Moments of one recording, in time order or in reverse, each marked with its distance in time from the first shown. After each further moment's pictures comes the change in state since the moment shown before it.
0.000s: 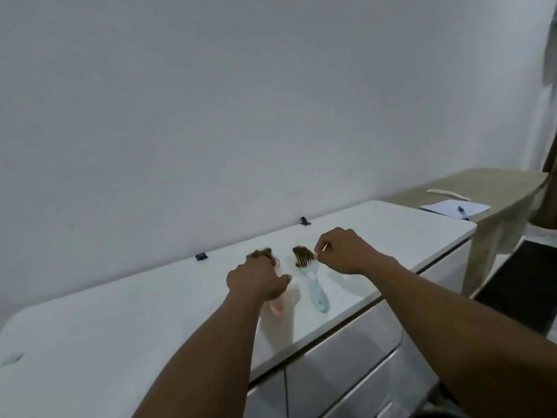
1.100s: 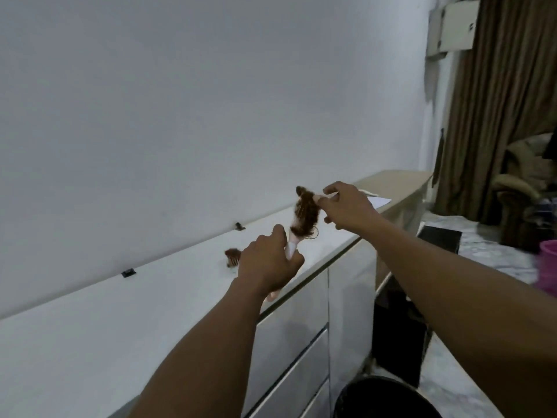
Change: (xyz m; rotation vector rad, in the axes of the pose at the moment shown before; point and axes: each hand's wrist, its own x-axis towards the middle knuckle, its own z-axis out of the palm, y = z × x) left_hand -0.083 0.140 -0.008 -0.273 0.266 0.530; right_hand -0.120 0.056 -0.125 0.316 0.483 0.272
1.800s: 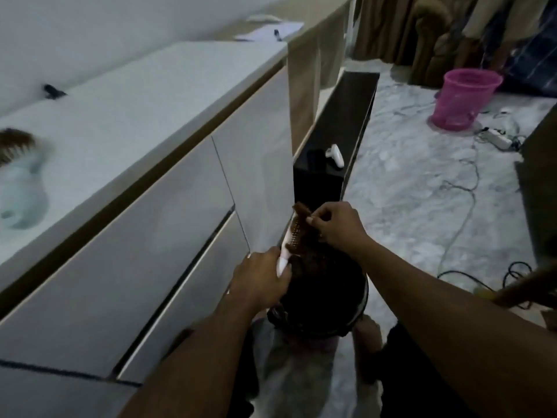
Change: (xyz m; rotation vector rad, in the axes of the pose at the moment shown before) left_hand -0.118 0.007 0.332 -0.114 -0.624 0.135; right_hand -0.127 0.355 0.081 -0.044 -0.042 0.611
